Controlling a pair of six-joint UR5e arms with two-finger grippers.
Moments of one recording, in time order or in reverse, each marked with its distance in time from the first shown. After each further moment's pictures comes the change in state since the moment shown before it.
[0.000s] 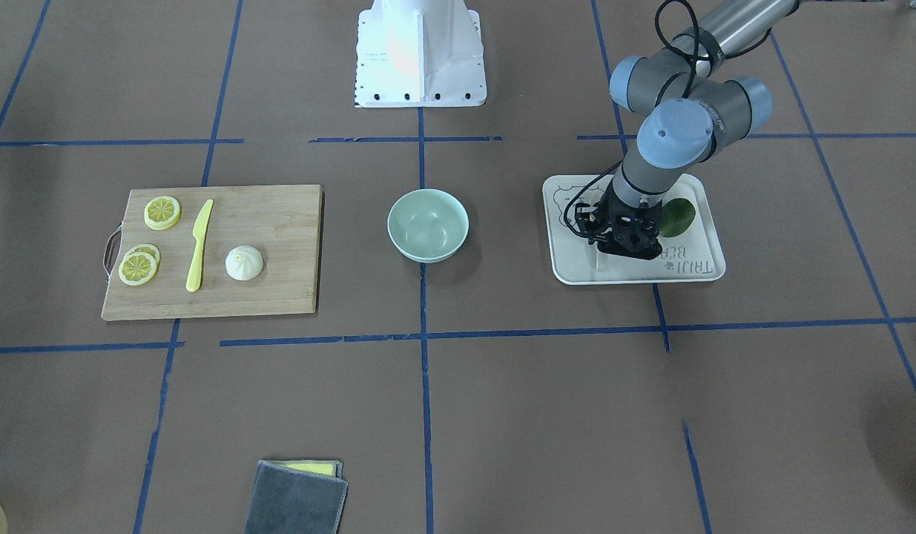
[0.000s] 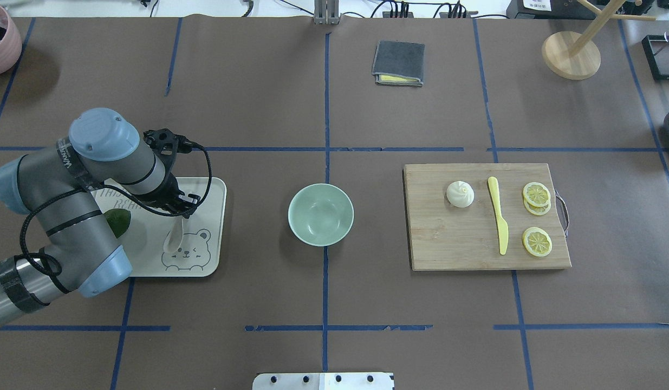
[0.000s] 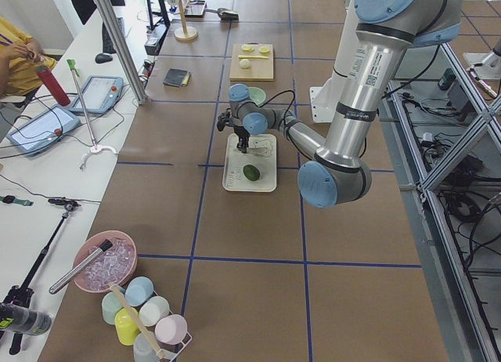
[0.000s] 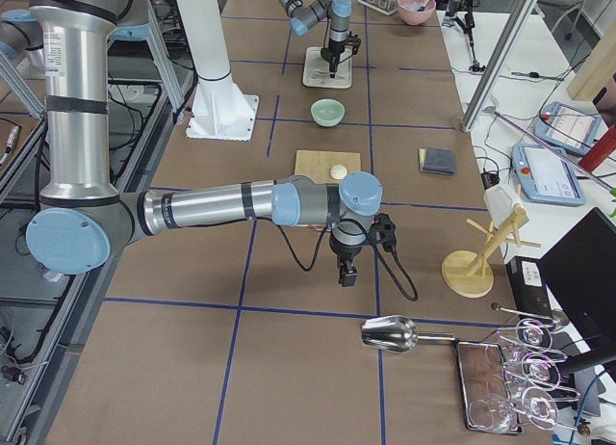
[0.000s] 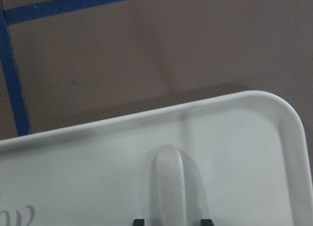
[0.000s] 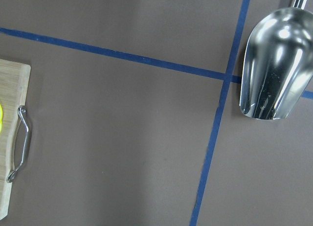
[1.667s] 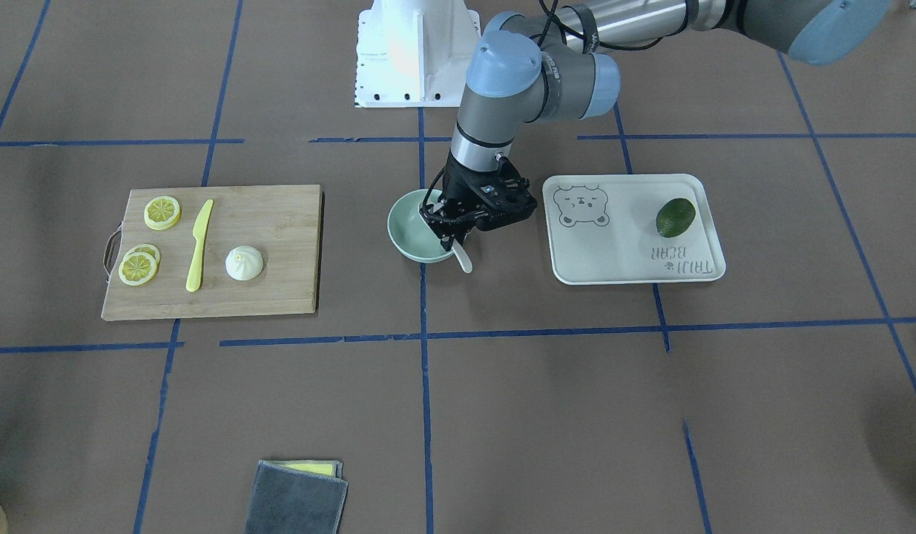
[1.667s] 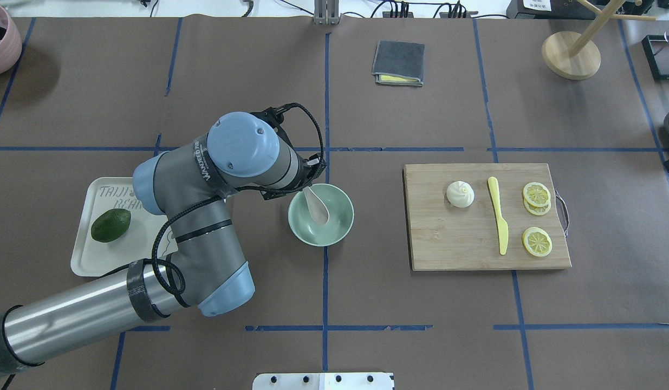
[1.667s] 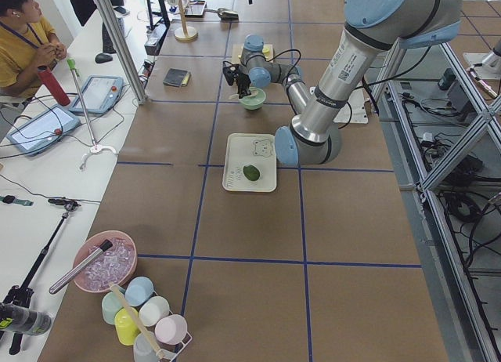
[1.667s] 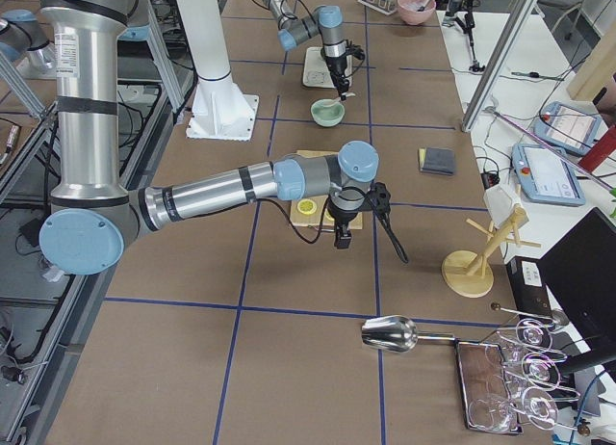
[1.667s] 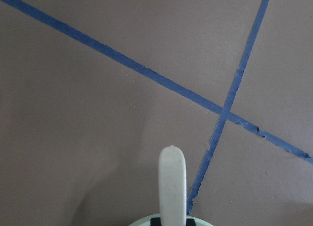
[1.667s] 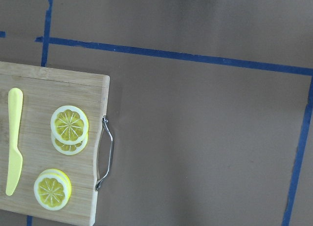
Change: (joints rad) left arm 0.160 -0.378 0.080 -0.022 0.316 -0.875; right arm -0.131 0.004 0.122 0.003 0.083 0.258
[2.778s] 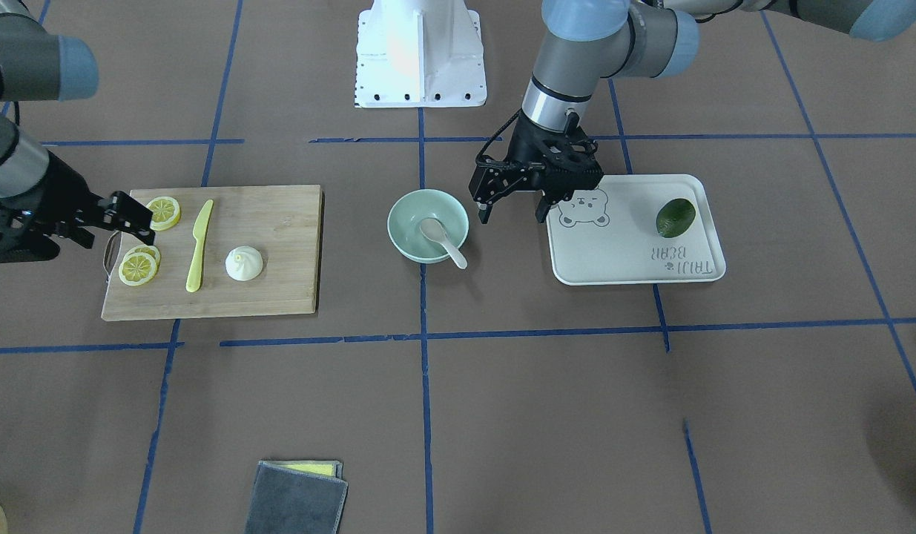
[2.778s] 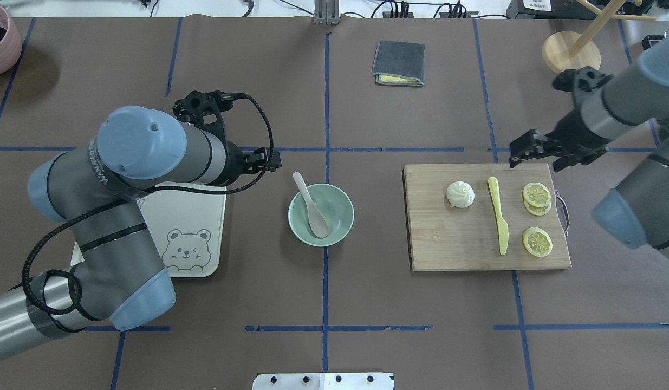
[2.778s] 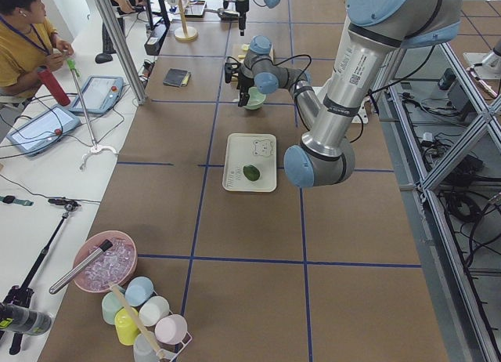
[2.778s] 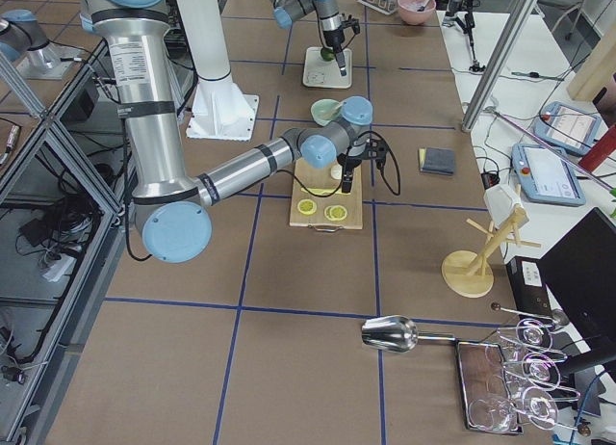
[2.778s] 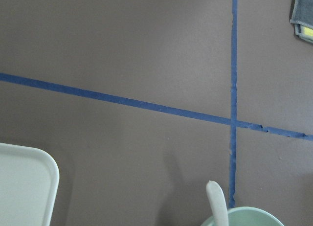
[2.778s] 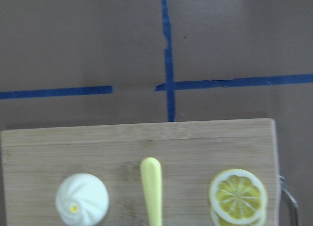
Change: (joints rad) left arm -0.074 0.216 -0.275 0.026 0.014 0.372; right arm -0.418 0.253 -0.073 0.309 -0.231 0.806
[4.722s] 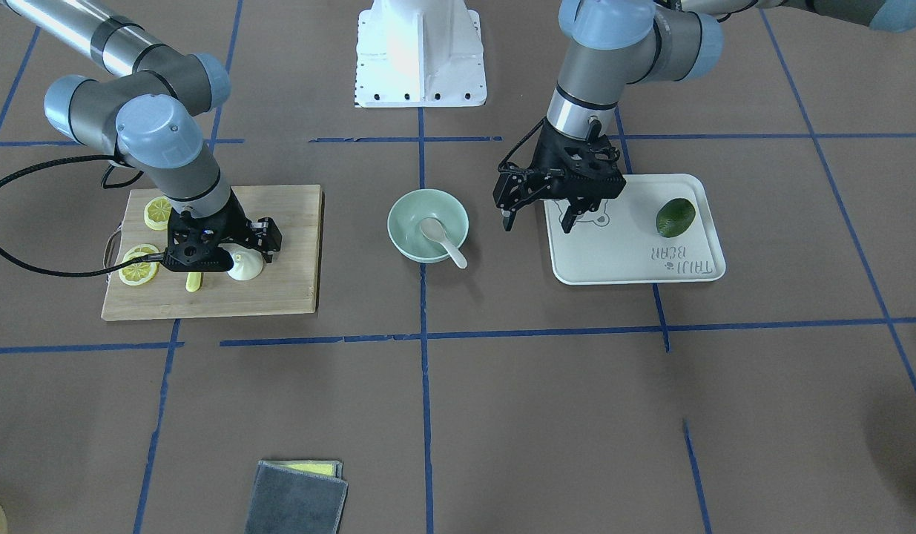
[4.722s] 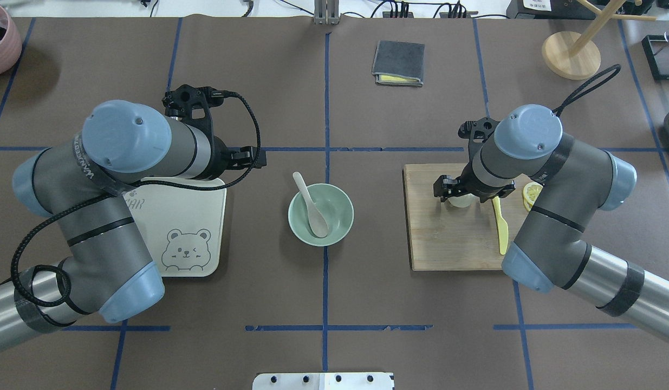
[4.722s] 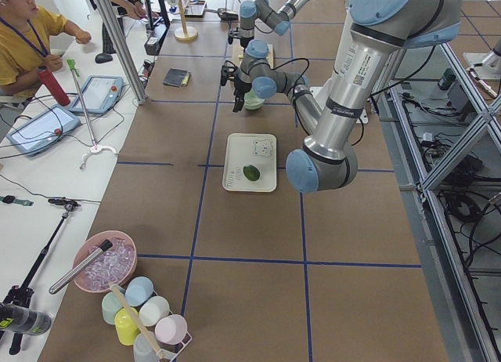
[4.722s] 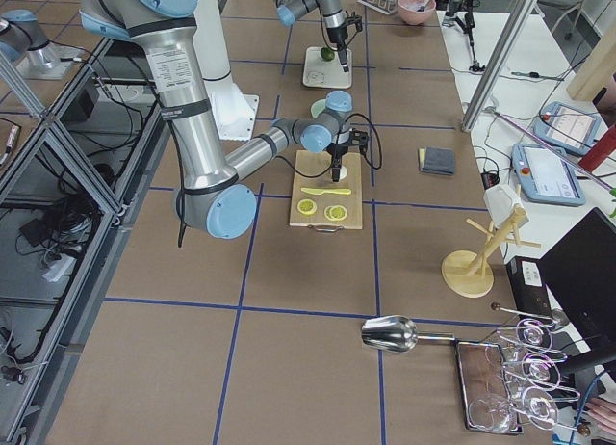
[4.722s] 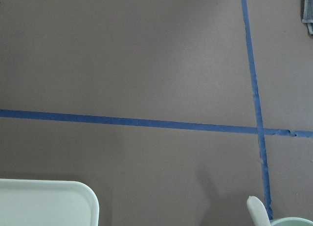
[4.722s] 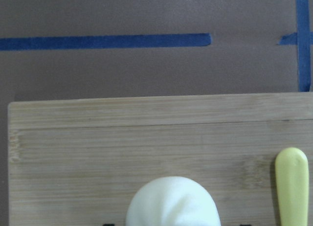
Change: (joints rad) left arm -0.020 0.026 0.000 0.000 0.001 0.098; right arm -0.247 0.117 -0.118 0.007 -0.240 0.128
